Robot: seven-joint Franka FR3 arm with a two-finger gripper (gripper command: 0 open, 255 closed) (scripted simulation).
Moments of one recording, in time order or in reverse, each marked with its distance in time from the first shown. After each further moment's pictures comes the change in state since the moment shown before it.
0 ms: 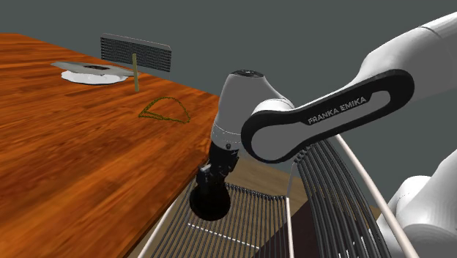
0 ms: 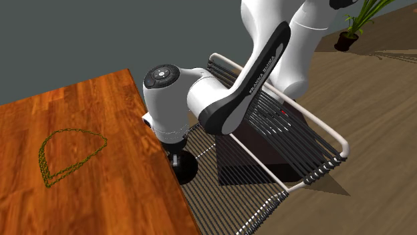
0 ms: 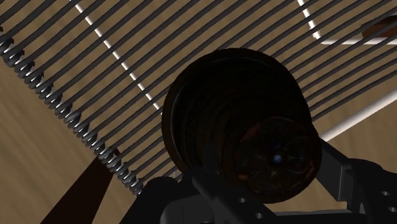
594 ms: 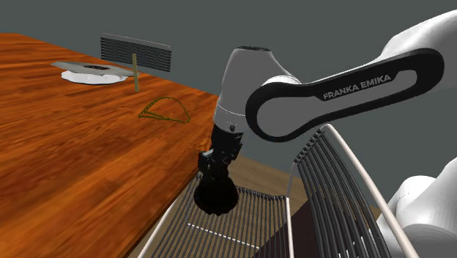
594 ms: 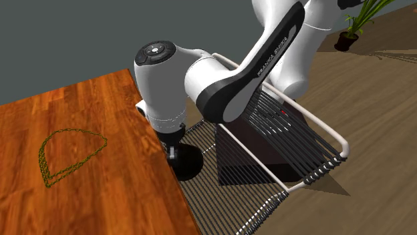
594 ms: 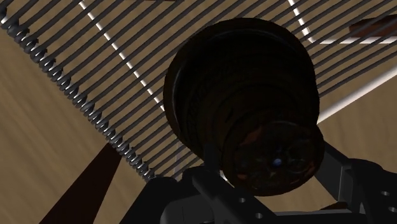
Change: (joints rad) arm 0.001 -0.073 -0.013 0.063 0.033 -0.129 -0.023
